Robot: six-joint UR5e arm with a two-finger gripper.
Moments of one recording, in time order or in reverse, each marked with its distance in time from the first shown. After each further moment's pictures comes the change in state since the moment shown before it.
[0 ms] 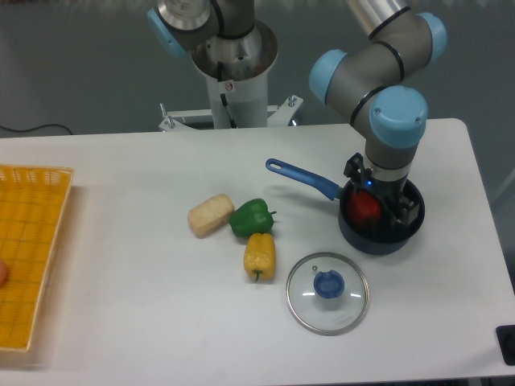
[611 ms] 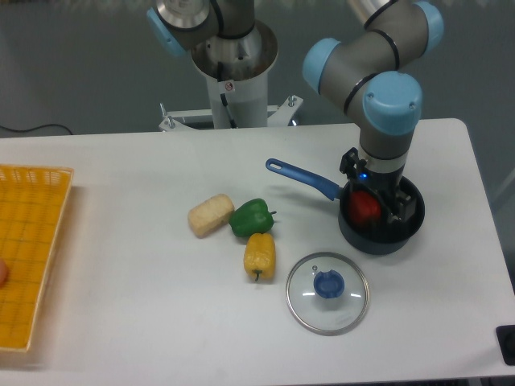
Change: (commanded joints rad) arm -0.018 0.054 -0.015 -0.002 0.000 -0.011
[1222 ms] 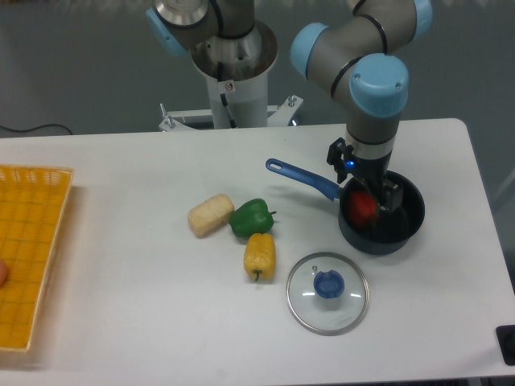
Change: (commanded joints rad) arm 0.011 0.058 -0.064 0.009 -0.100 -0.110
